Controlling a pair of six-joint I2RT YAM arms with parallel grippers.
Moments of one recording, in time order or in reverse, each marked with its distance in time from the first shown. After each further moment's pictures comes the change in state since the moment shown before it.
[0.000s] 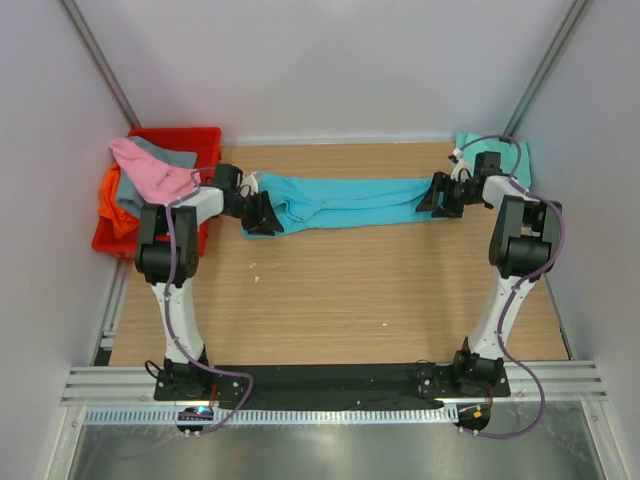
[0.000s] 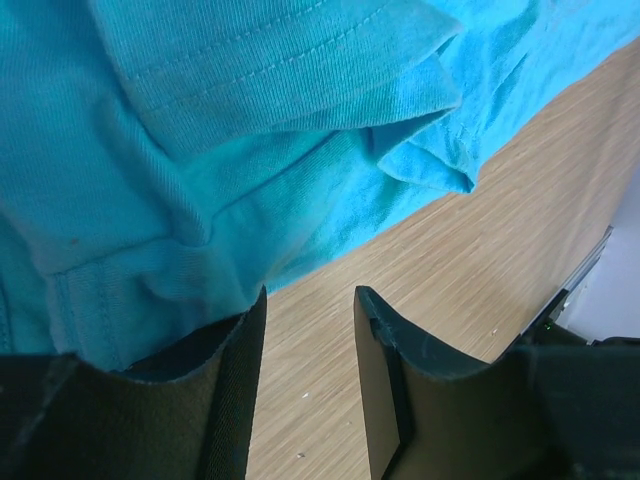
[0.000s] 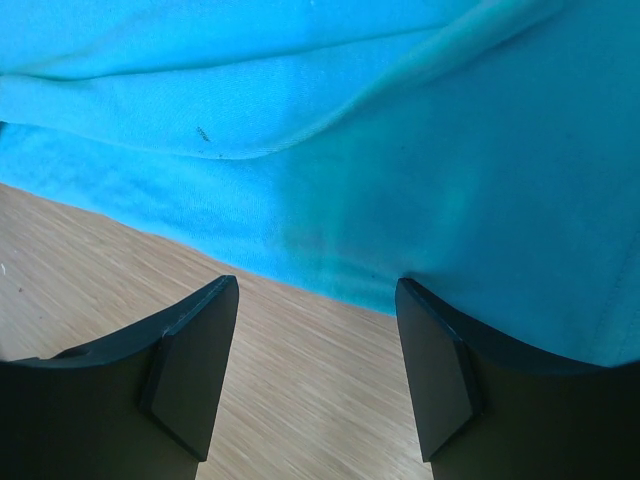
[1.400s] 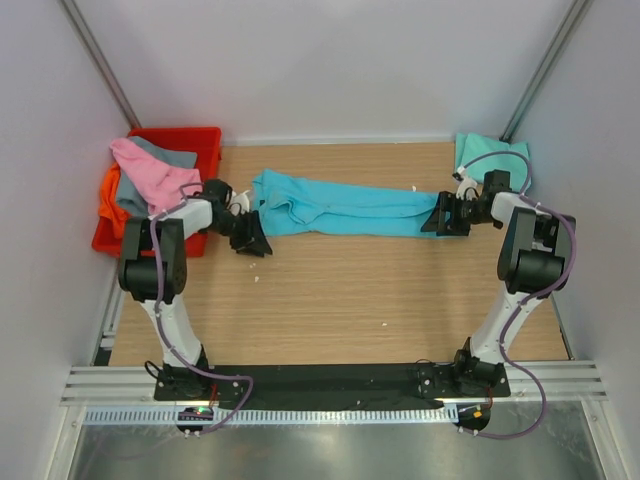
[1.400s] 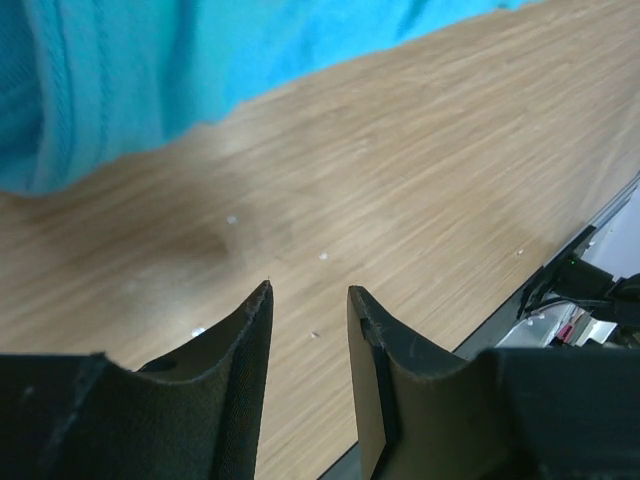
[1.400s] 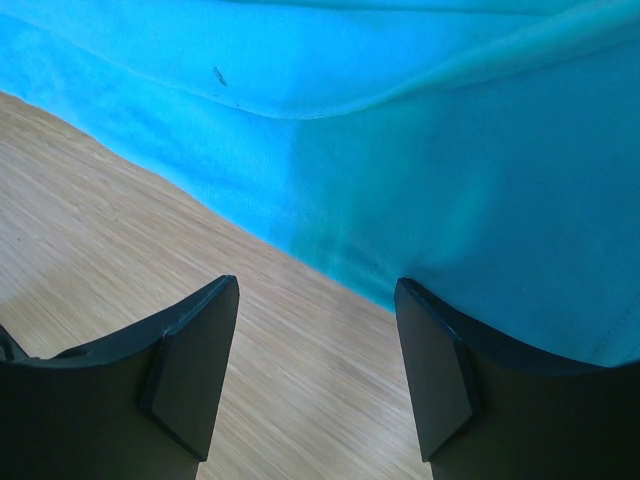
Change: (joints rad) left arm 0.039 -0.161 -0.198 -0.123 -0.002 0.120; right arm -0.053 -0.163 -0.251 0.002 -0.044 -0.139
